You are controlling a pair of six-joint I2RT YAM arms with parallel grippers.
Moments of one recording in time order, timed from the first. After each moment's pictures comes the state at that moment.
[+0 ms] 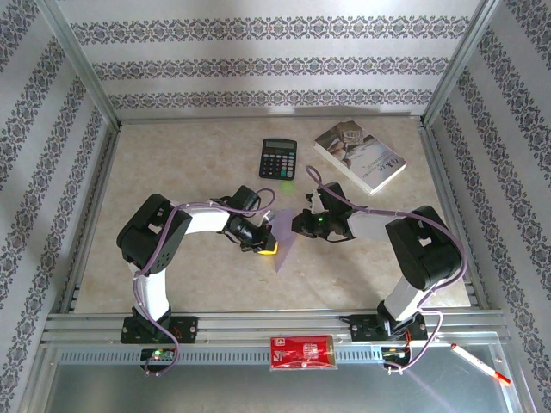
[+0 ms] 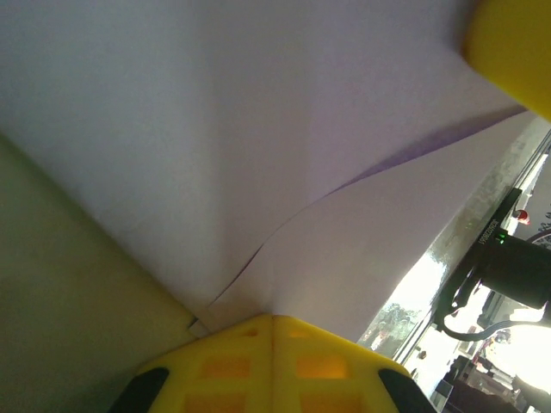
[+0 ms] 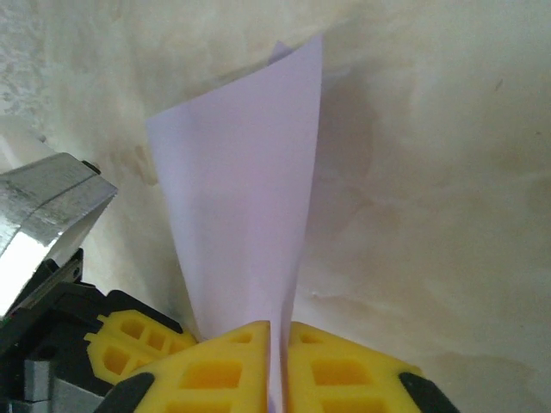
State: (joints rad) left arm -0.56 1.90 0.98 -0.32 0.76 -0.53; right arm 0.44 1.67 0.73 0.01 -0.56 0.70
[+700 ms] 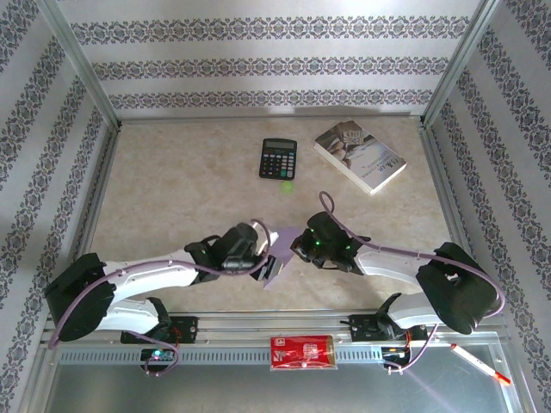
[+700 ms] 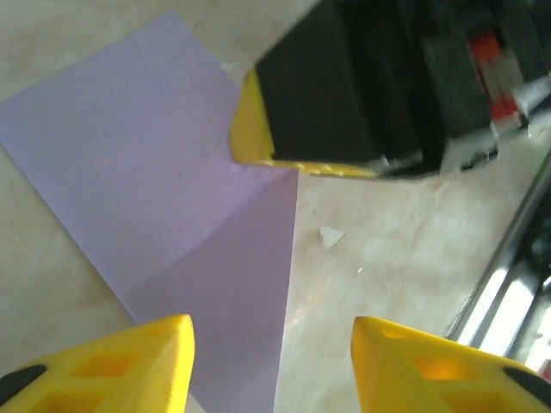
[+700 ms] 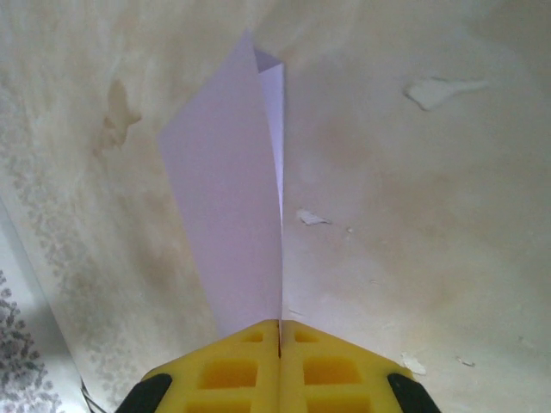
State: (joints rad) left arm -0.96 1.29 0.59 -0.07 0.11 -0.38; right arm 0.73 1.36 0.49 0.03 -0.19 1.37
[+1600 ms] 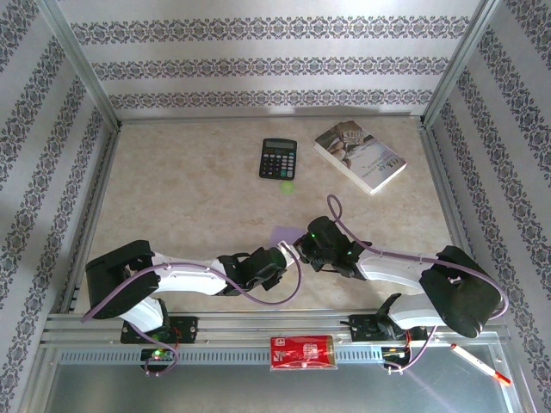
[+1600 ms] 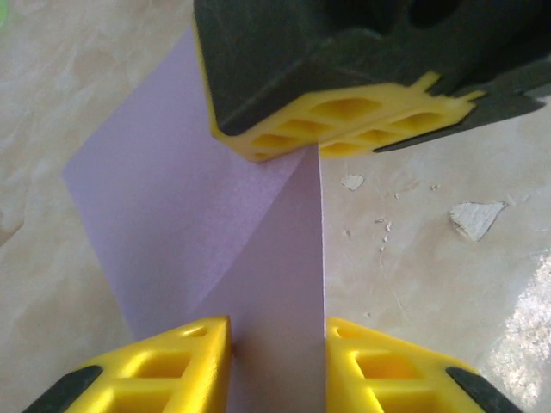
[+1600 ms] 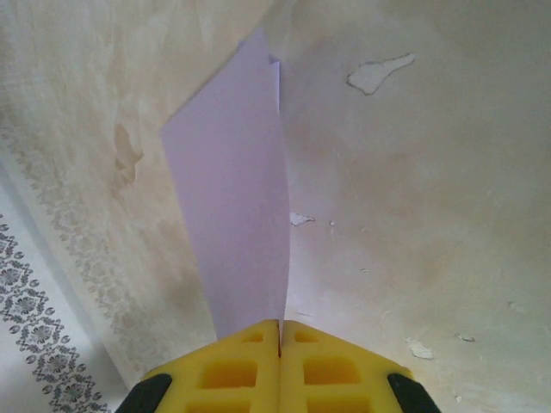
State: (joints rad) left arm -1.14 1.55 0.66 0.02 -0.34 -0.04; right arm 0.76 1.33 0.45 0.08 -0.13 1.57
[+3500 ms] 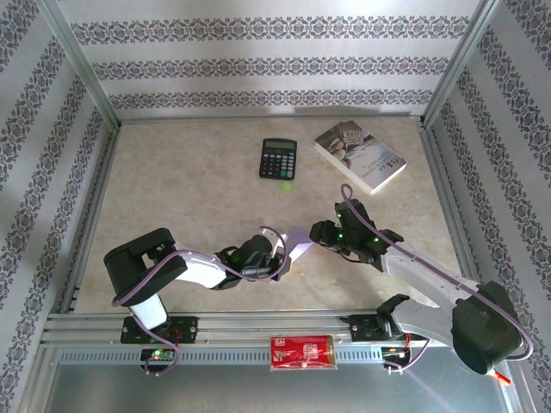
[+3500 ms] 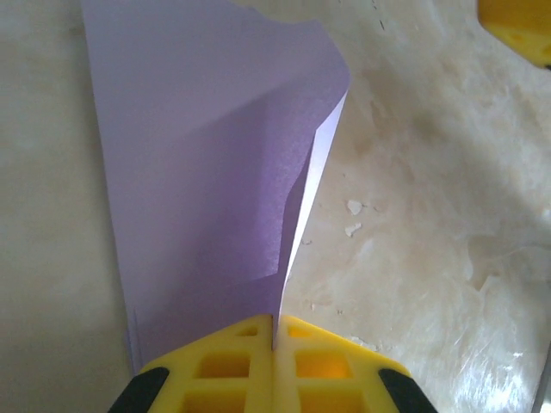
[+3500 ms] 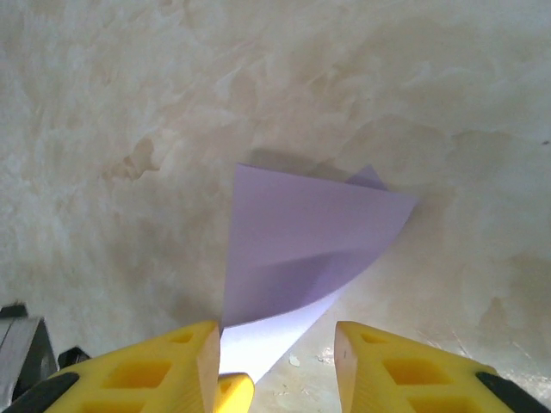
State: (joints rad) left arm -0.97 1.71 0.53 0.55 0.11 -0.69; right arm 0.53 1.10 0.55 -0.31 -0.21 0.87
